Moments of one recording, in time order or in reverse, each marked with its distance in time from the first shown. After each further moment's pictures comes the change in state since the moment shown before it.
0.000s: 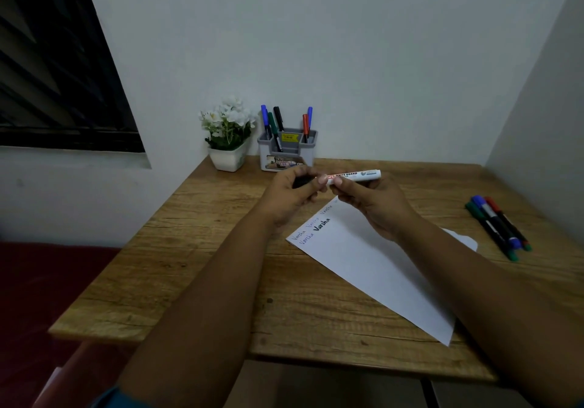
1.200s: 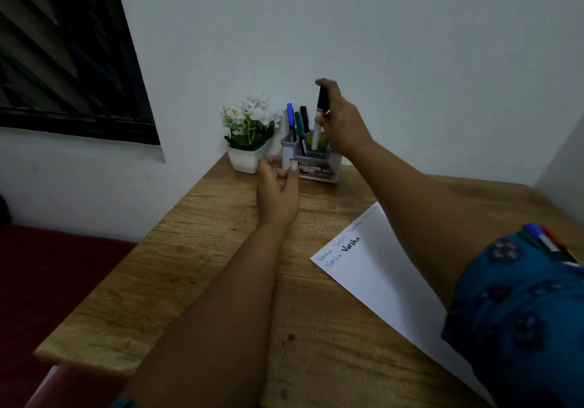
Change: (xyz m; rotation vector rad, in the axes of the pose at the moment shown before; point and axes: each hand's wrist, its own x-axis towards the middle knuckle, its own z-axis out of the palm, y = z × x) left_hand 0.041 -0.050 -0.048 0.219 0.688 0.224; right_hand 0.193 -0.006 0.066 -1.056 0.015 -0.542
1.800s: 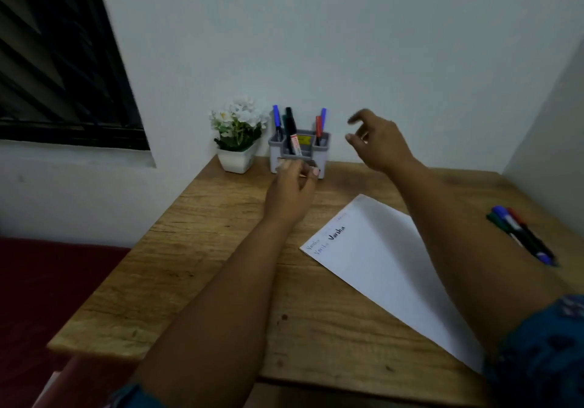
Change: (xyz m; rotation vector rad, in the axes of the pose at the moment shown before) left_hand -0.020 0.030 0.009 0.370 -0.322 0.177; right_hand -0.070 0.019 -0.073 -0.152 -0.021 0.231
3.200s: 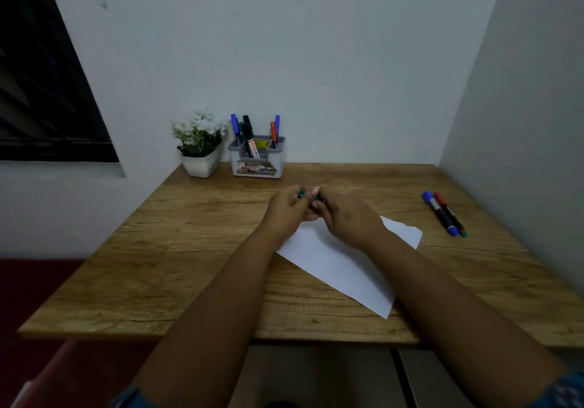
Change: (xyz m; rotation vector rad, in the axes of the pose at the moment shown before) left_hand -0.052 0.063 0.047 -0.530 -0.350 -0.258; right_hand -0.158 0.013 -0.029 -0.051 -0.142 -0.185
